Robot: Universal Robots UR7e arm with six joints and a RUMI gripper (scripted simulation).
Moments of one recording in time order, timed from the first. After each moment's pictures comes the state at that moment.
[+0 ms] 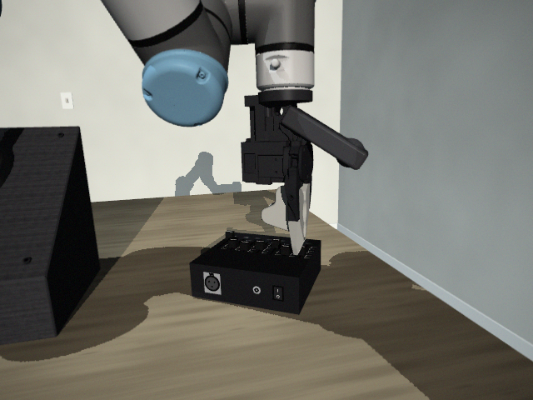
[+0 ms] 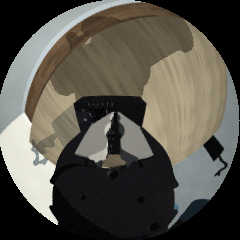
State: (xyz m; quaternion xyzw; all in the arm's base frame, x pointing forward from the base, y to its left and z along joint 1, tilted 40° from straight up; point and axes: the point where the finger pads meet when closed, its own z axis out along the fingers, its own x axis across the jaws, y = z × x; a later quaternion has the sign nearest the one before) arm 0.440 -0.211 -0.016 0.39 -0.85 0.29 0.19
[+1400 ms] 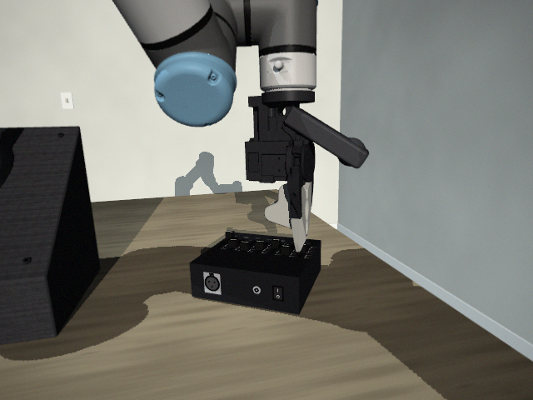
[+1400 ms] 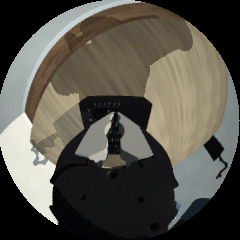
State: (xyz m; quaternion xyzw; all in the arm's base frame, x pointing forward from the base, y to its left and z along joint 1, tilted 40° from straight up) arm 0.448 -0.204 -0.023 0.39 -0.85 0.29 0.19
